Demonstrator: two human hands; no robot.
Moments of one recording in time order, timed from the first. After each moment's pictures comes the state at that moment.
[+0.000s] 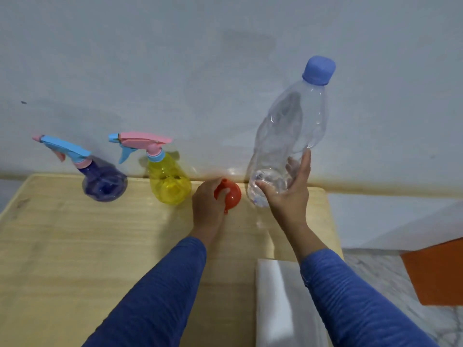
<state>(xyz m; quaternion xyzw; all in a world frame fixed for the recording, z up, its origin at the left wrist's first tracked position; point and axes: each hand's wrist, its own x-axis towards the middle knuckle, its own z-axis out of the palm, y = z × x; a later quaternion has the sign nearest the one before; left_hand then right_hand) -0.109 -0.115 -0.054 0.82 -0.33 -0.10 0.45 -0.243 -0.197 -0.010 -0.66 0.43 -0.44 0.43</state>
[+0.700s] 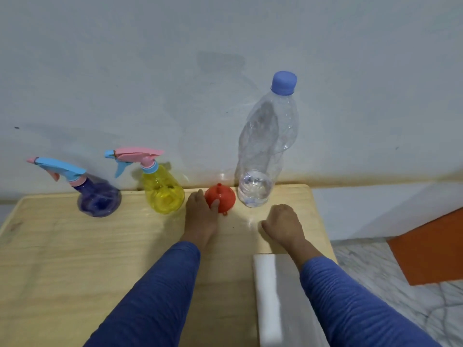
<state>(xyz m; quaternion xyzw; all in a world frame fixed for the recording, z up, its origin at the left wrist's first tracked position) -0.099 -0.104 -0.060 0.87 -0.34 -0.21 0.27 -0.280 -0.175 -0.033 -0.77 0.58 0.02 0.27</state>
